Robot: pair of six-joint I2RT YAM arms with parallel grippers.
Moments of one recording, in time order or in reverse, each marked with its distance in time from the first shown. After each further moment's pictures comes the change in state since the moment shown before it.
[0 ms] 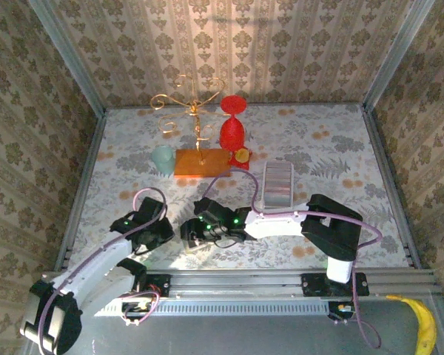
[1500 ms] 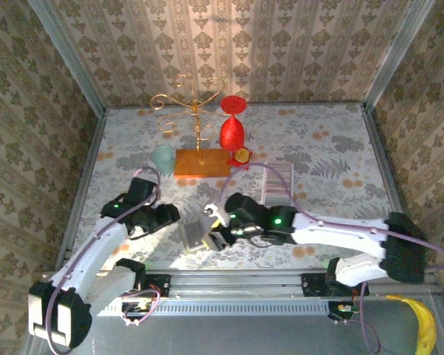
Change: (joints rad) left arm 0.100 0.106 0.205 -0.085 0.218 0.233; right arm -0.012 -0.530 -0.149 -0.331 0.018 -0.780
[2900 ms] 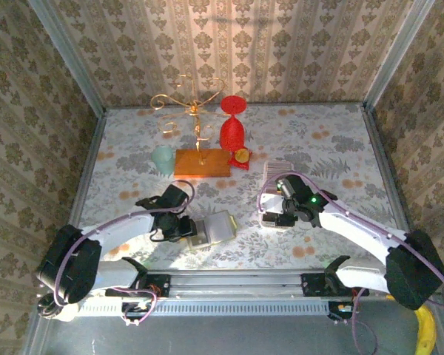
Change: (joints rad) left arm -0.245 0.316 -0.059 0.235 0.016 -0.083; right arm -0.540 -0.087 -0.204 -0.191 0.247 -1.229
